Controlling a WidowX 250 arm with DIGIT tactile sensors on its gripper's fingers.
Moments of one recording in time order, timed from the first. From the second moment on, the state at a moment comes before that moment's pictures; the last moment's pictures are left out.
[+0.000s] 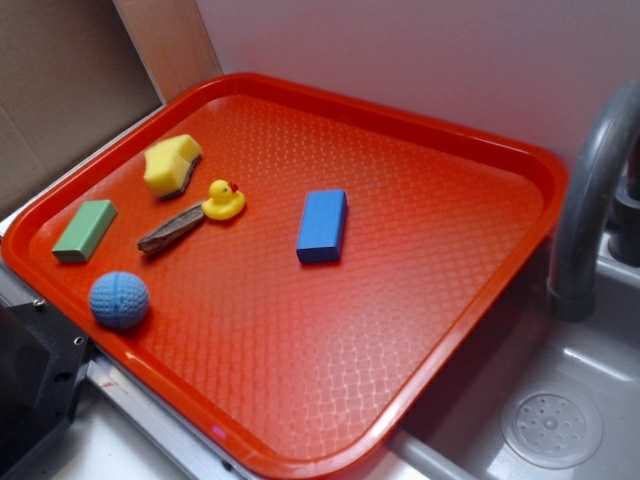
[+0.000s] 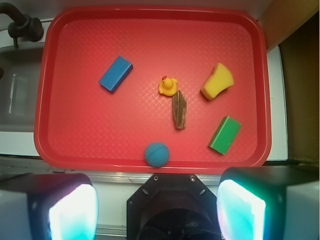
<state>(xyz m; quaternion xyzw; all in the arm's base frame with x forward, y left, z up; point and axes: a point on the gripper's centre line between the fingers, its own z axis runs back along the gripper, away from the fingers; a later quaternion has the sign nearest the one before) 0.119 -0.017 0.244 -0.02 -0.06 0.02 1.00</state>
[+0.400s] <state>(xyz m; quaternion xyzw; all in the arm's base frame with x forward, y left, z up) 0.120 -0.016 0.239 -0.01 -0.06 0.02 1.00</state>
